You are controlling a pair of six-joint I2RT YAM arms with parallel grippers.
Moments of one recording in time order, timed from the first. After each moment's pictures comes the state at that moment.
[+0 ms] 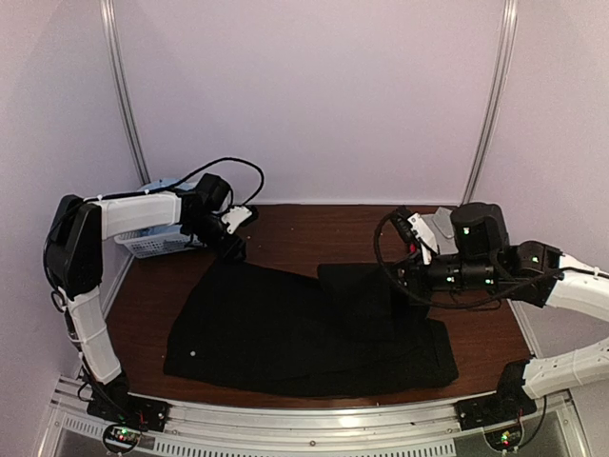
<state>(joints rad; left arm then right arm) -0.45 1.89 1.43 -0.59 0.11 0.28 0.91 1.00 0.90 -0.39 -0.10 0.25</state>
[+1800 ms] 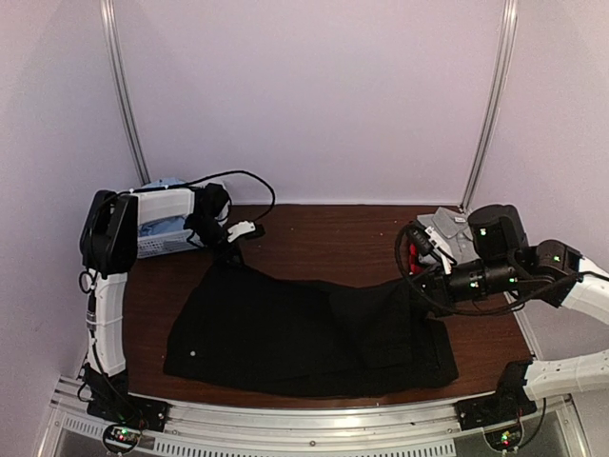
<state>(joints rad) -0.33 2.22 1.75 -0.89 0.45 0.81 0.84 0.89 0.90 -0.62 -0.32 0.28</state>
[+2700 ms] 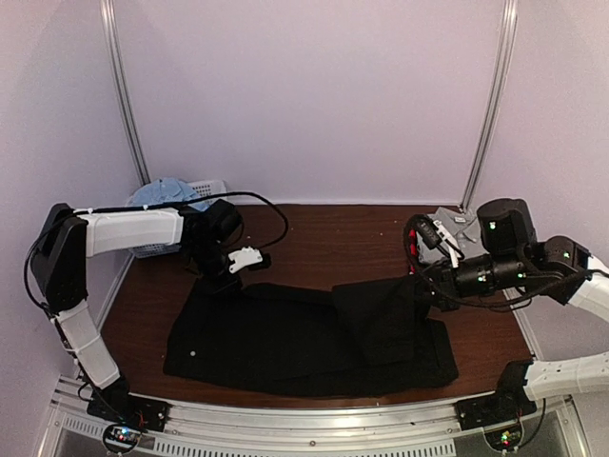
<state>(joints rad) -0.59 1.78 1.29 -0.83 0.16 0.53 0.83 0.88 0.94 -0.65 -0.35 0.34</state>
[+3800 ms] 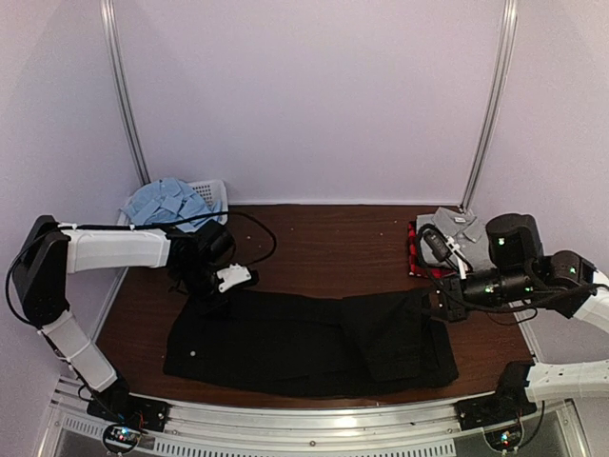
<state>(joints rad) -0.64 1.63 1.05 -0.73 0.03 0.41 0.83 0.77 0.85 -0.65 -0.38 0.51</state>
